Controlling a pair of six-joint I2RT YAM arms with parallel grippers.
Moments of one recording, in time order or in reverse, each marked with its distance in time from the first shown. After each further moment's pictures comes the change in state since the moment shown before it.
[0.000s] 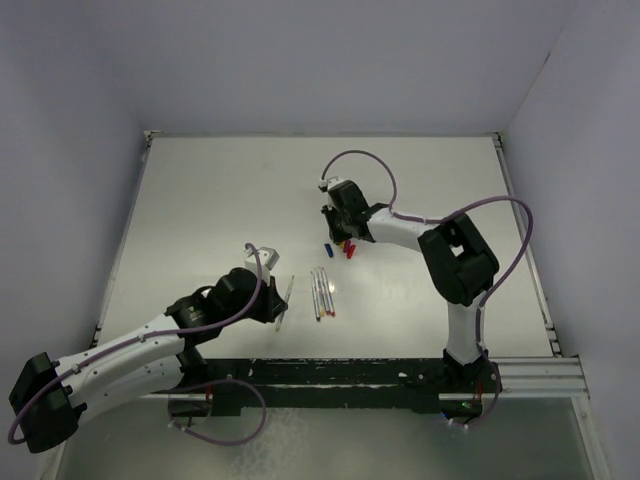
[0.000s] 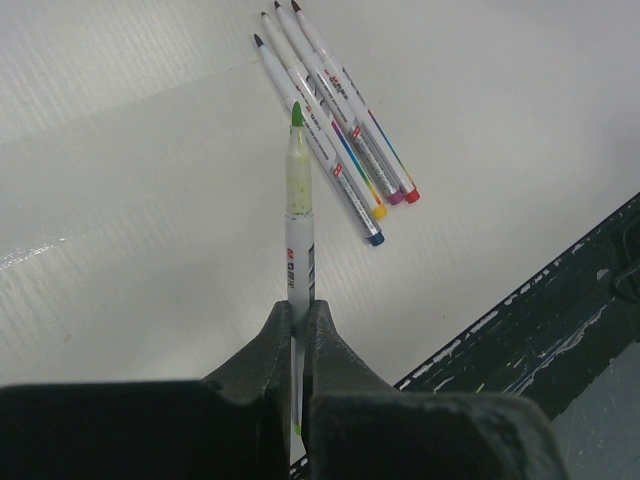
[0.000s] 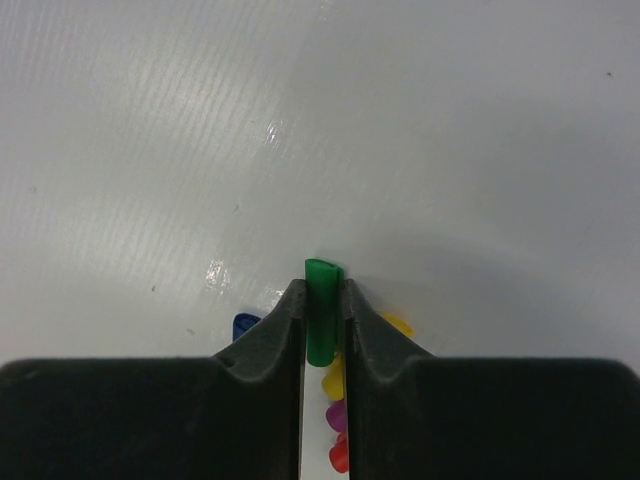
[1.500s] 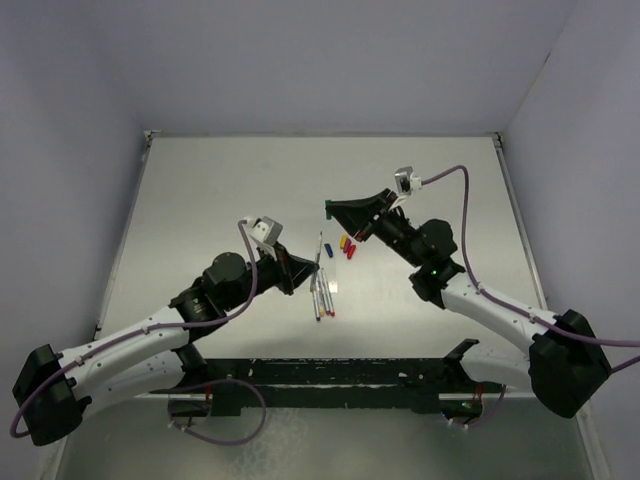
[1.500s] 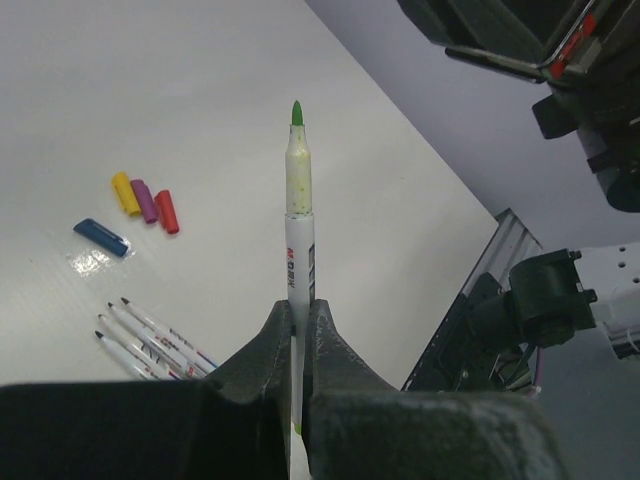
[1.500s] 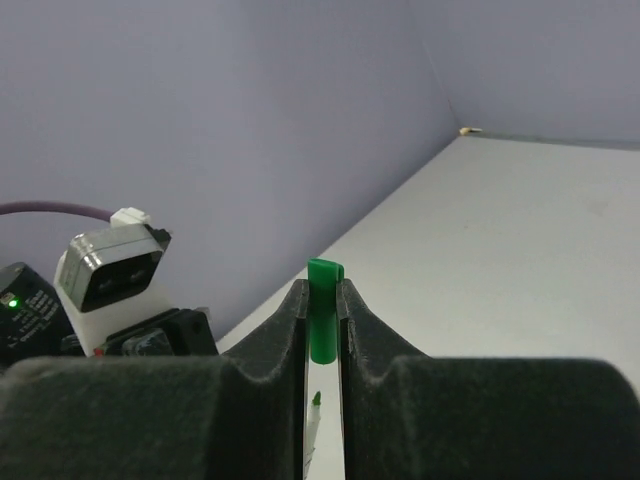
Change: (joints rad) left arm 0.000 0.069 0.085 0.498 0.093 0.071; right arm 0.011 -0.811 -0.615 0.953 -0.318 0.436
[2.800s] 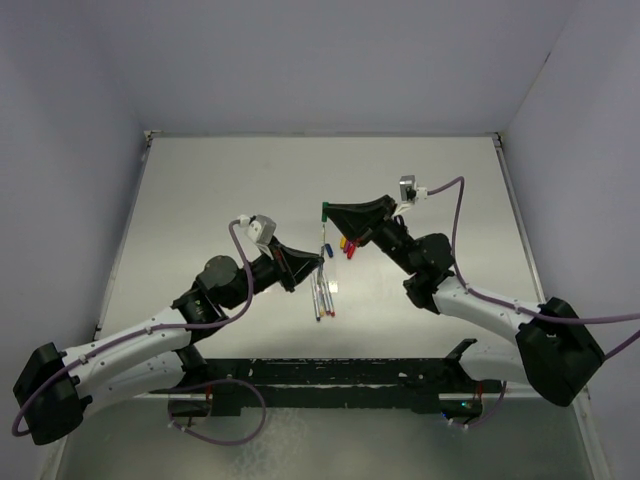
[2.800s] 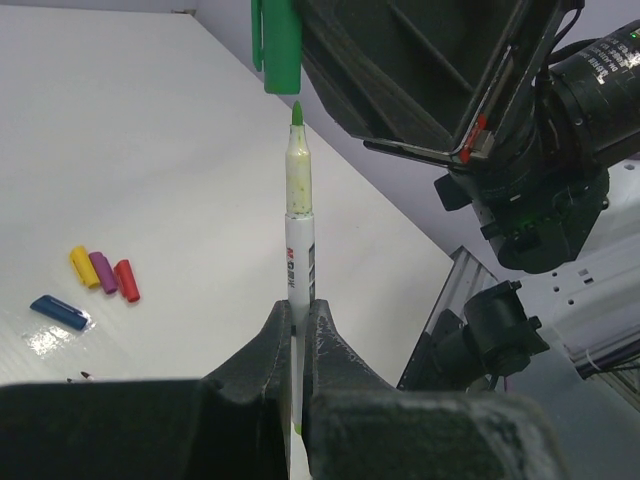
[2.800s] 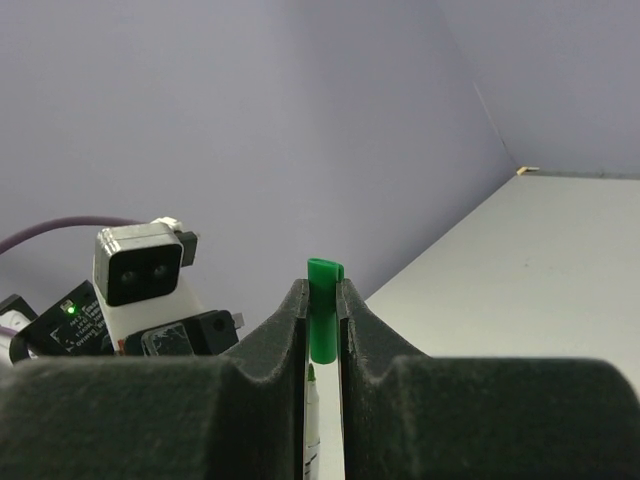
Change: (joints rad) left arm 0.000 0.010 -0.036 0.238 0.038 -0.010; right arm 0.050 0.059 -0.099 0.337 0.051 0.133
